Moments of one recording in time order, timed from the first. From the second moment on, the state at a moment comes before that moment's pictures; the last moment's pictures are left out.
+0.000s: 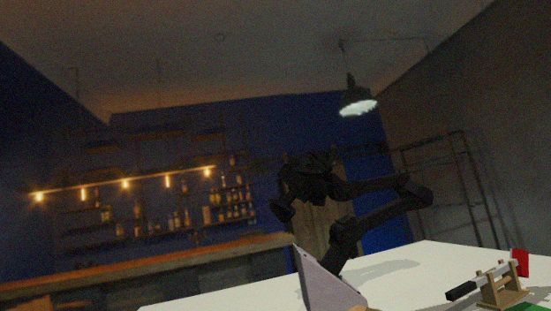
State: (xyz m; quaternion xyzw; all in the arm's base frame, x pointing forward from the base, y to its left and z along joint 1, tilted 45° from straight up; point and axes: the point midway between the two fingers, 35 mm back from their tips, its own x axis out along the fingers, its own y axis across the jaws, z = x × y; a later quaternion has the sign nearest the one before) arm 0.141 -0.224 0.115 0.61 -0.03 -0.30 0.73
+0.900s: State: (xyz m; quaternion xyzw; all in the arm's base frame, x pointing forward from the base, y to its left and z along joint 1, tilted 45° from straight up) arm 0.253 -0.074 0.119 0.16 0.32 0.16 0.92
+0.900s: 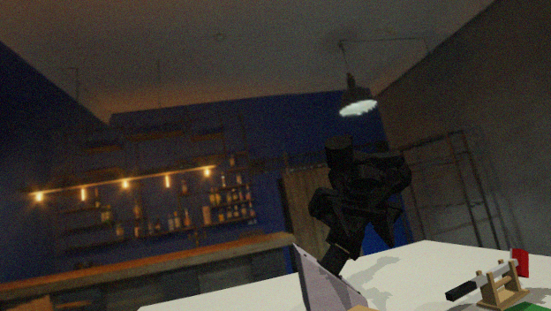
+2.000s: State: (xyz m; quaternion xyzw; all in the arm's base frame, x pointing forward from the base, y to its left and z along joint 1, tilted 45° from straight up) arm 0.217 0.121 0.172 -0.28 0.09 0.72 0.63
